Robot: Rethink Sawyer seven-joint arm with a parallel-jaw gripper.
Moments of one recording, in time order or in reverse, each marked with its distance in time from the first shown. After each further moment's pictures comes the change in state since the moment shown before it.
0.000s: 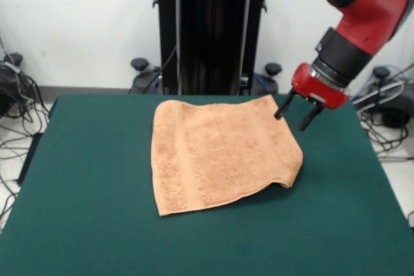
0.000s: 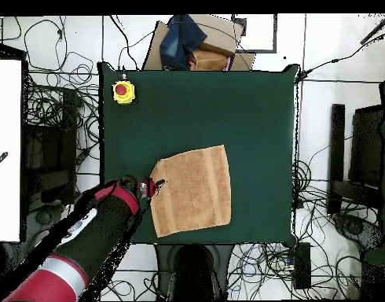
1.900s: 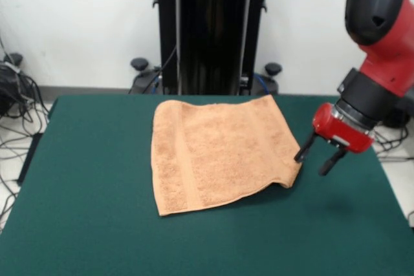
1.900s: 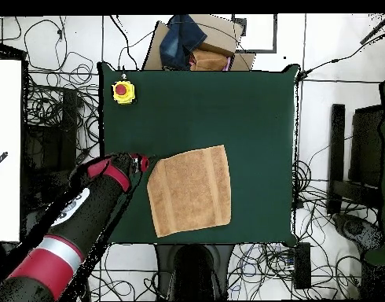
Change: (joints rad) arm 0.016 0.188 -0.105 -0.262 0.197 0.048 0.000
